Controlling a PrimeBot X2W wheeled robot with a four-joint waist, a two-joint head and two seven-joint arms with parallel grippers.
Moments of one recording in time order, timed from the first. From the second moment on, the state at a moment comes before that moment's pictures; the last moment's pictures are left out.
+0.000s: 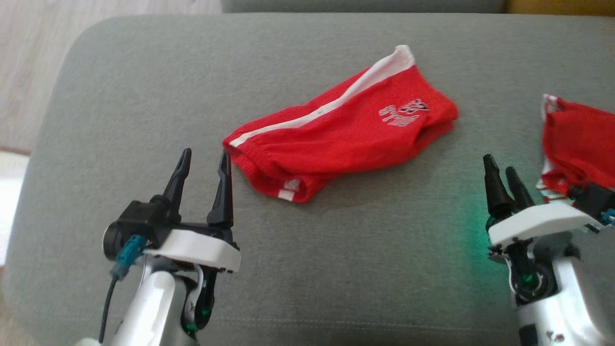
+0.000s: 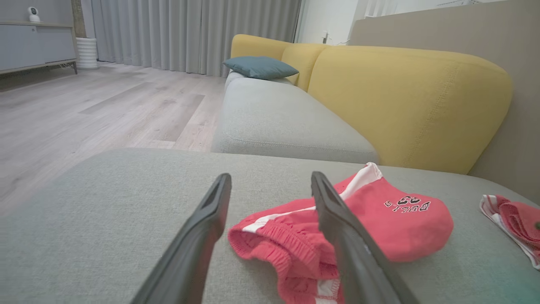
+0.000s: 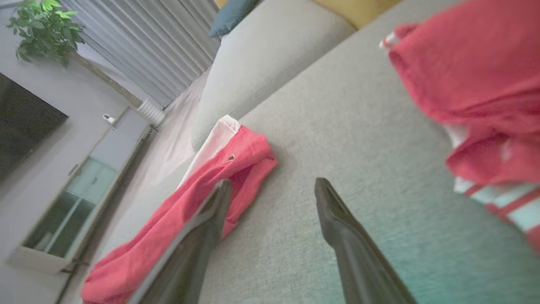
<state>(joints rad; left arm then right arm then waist) -0.17 0.05 -0.29 0.16 -0.25 0.05 -0.26 -0.24 -0.05 -0.05 0.37 0.68 0.12 0.11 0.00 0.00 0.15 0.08</state>
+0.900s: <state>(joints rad) -0.22 0.05 -0.37 0.17 -0.25 0.05 -0.26 -0.66 -0.09 -0.20 0.87 1.00 0.12 0.21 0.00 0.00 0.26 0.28</state>
